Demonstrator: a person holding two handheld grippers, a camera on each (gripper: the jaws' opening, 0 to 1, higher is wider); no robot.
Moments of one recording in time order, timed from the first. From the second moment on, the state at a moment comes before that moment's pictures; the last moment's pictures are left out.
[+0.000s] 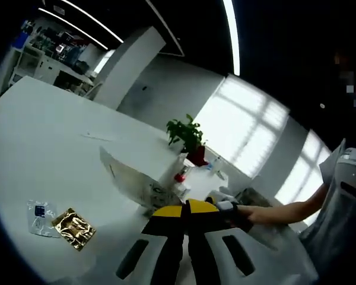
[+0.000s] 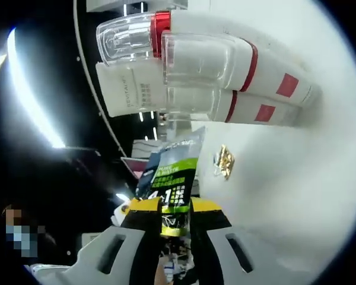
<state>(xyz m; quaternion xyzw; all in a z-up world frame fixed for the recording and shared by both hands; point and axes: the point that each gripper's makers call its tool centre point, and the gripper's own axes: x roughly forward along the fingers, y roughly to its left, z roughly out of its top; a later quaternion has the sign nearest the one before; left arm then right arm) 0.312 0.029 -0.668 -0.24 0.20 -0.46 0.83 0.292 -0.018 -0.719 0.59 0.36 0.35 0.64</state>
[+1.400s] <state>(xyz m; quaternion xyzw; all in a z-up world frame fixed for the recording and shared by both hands) 0.307 0.020 -0.777 -0.24 0.35 -0.40 0.81 0.302 -0.053 -0.786 0.39 0.41 0.32 0.76</state>
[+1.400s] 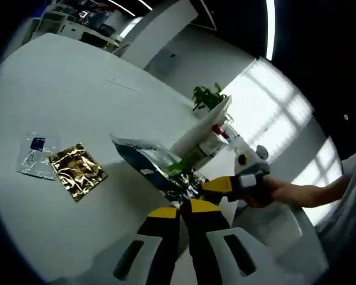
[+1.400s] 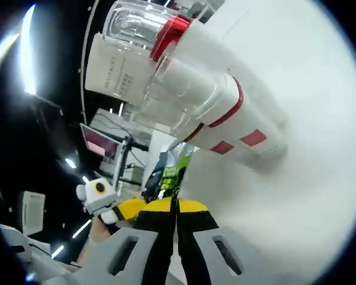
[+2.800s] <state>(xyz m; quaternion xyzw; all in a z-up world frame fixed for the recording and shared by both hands) 0.340 0.012 -0.793 0.02 0.28 -0.43 0.86 0.314 -0.061 -0.822 0.39 0.43 0.27 0.77</state>
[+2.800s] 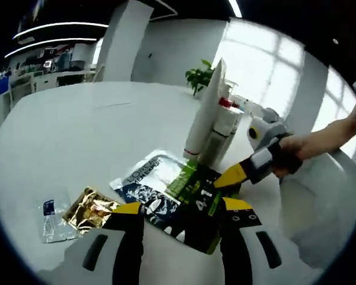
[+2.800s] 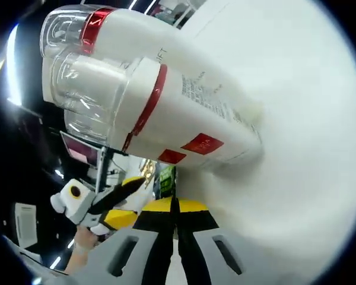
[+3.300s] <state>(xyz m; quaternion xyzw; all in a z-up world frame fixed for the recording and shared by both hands) 0.351 -0.015 -0.815 0.18 0.28 -0.51 0.79 0.317 -0.063 -0.823 0.39 0.43 0.27 0.77</state>
